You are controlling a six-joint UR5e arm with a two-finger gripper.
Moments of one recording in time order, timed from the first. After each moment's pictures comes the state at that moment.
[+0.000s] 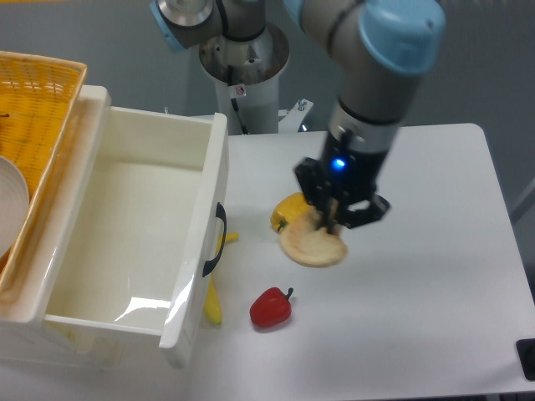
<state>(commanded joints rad) 2.44 -1.86 -1.12 -1.52 1.27 0.97</state>
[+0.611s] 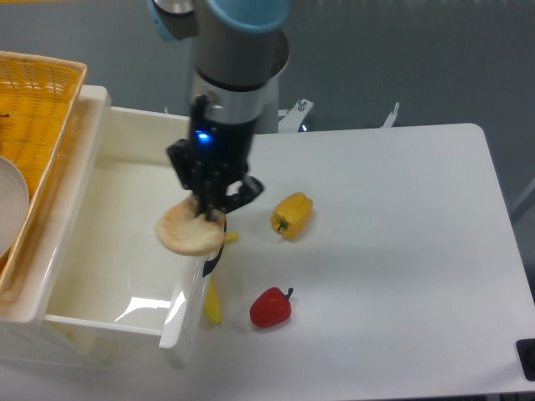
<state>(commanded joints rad) 2.27 -1.79 -1.26 -1.40 1.27 0.82</state>
